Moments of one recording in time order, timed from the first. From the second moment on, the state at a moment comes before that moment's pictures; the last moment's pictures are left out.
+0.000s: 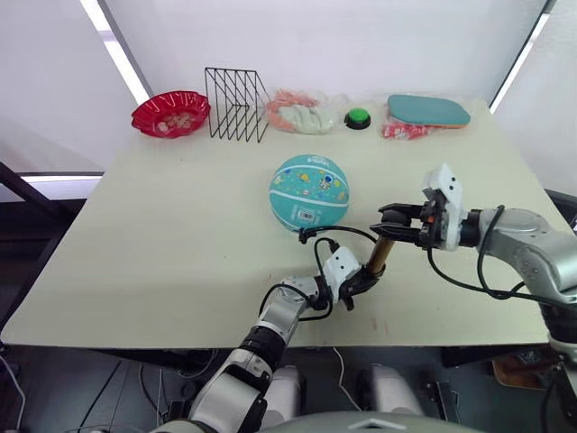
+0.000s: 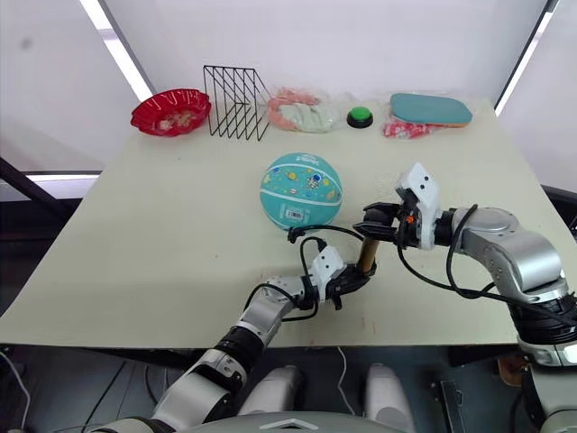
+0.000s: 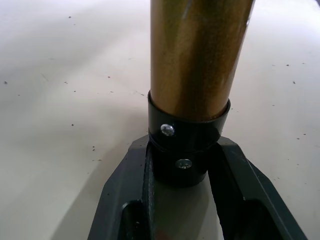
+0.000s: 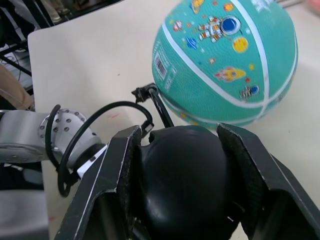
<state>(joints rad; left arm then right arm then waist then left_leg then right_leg) -0.40 0.01 -0.32 0.67 0.03 -0.14 -0.77 -0.48 -0.73 0.04 -0.27 0.67 0.88 0.84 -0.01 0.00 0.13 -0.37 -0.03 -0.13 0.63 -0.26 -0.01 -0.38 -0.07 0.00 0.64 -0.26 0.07</state>
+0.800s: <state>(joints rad) -0.43 0.00 -0.32 0.69 0.02 -0.18 -0.79 -0.80 -0.97 -0.24 -0.28 1.09 1.30 0.72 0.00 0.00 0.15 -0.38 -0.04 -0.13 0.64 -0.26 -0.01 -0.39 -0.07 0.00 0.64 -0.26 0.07</state>
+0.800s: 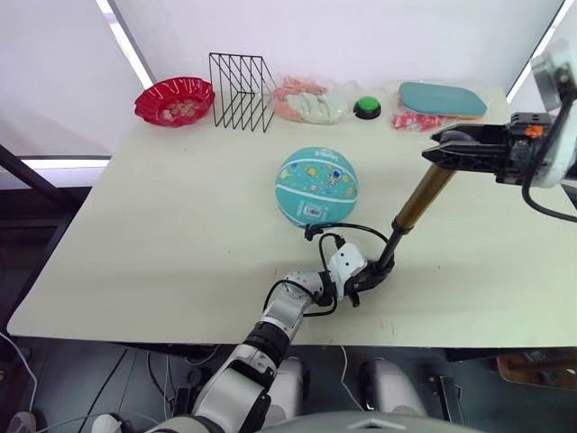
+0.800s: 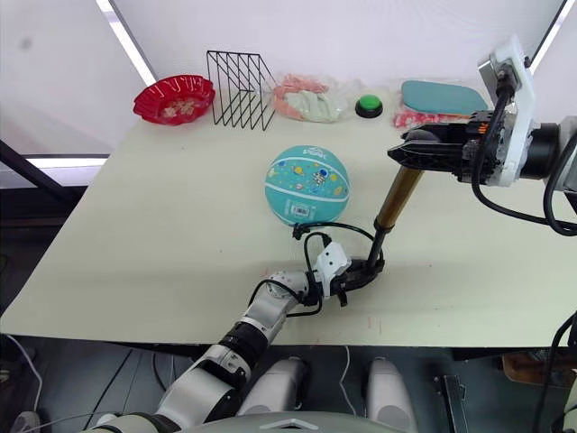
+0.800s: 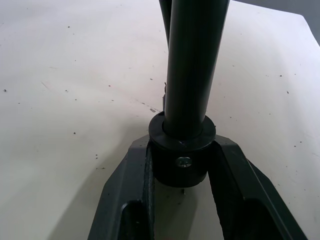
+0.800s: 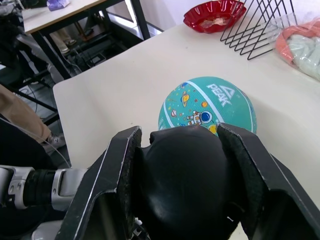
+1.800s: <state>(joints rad) -0.40 0.01 -0.32 0.68 0.04 -0.13 -0.75 -0.39 -0.72 0.07 -0.26 0.60 0.71 0.86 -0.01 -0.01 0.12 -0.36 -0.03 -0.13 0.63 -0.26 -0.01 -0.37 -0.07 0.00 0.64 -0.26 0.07</state>
